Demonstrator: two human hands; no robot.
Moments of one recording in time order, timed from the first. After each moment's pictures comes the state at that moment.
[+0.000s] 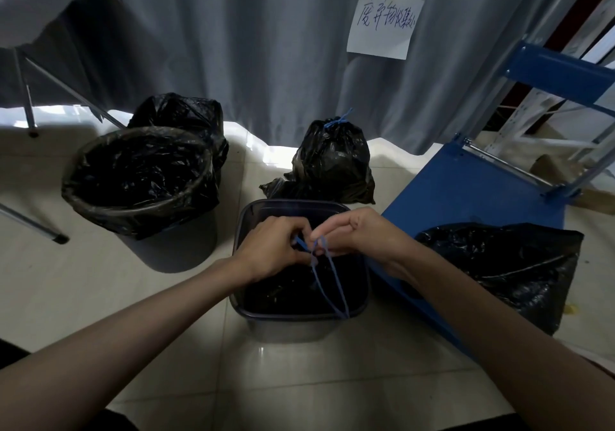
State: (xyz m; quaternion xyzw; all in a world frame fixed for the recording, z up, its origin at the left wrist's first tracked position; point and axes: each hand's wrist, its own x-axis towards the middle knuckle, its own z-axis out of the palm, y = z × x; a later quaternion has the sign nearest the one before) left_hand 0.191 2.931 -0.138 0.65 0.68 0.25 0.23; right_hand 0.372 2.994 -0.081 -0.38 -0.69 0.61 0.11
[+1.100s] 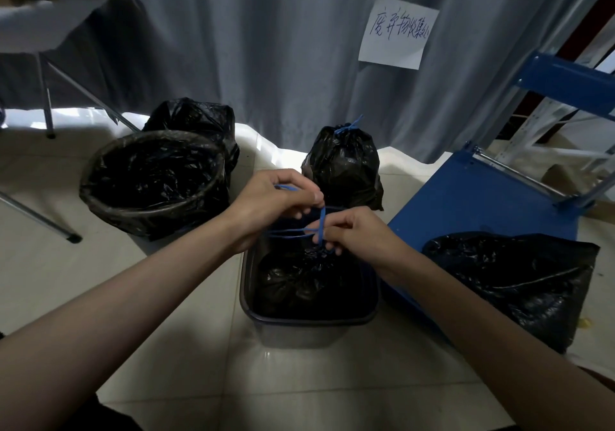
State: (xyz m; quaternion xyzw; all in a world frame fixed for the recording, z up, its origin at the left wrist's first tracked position) left_hand 0.178 2.931 -0.067 0.43 0.56 0.54 0.45; right_hand 0.345 2.991 -0.090 -0.40 -0.73 0.54 0.15
